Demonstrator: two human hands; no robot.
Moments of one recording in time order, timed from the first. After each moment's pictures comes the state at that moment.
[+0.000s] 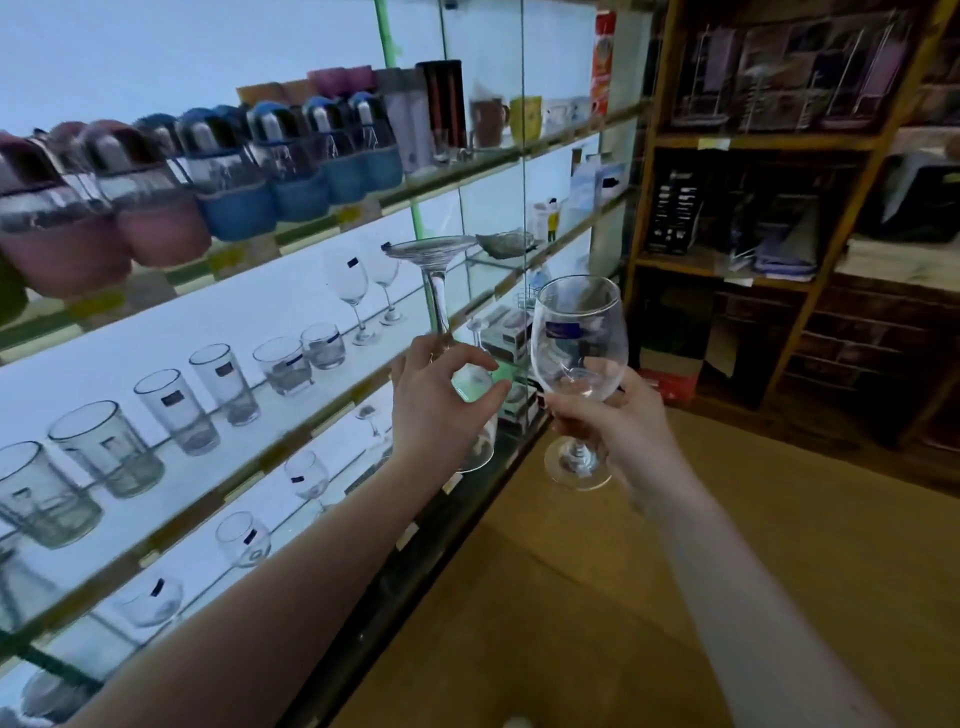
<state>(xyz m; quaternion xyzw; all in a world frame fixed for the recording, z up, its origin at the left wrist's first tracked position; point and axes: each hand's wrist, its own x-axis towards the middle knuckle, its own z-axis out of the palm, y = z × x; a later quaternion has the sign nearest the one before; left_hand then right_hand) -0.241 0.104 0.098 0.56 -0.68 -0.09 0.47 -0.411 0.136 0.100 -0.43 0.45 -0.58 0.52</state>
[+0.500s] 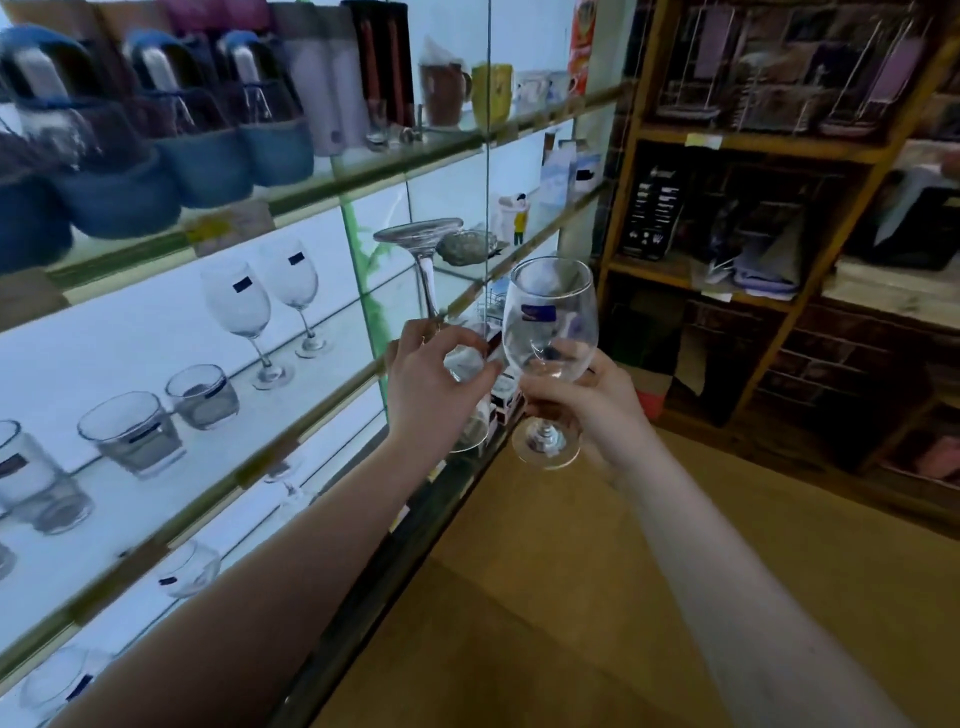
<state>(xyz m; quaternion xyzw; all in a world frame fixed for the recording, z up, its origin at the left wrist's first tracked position) -0.292 -0.131 0.075 0.57 -0.66 -0.12 0.48 -0.445 -0.088 0.096 -0.42 0.46 -0.57 0.53</state>
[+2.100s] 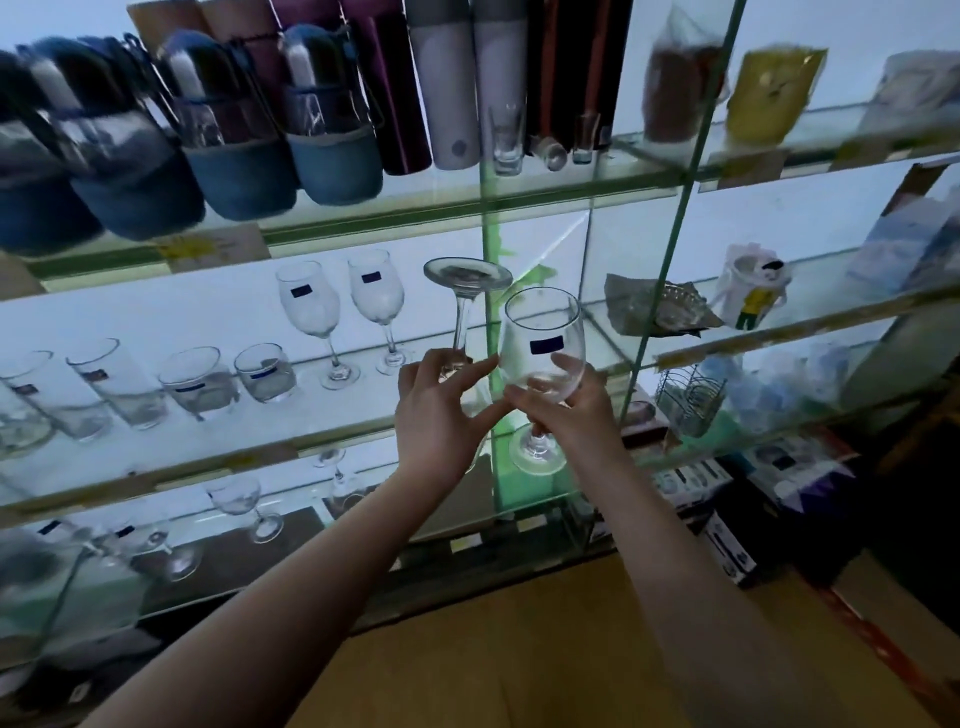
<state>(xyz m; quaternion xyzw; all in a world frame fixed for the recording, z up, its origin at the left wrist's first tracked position) -0.371 -0.343 0.048 0.79 -0.44 0.12 0.42 -0.484 -0.427 0.056 -0.58 0.31 -0.35 0.66</state>
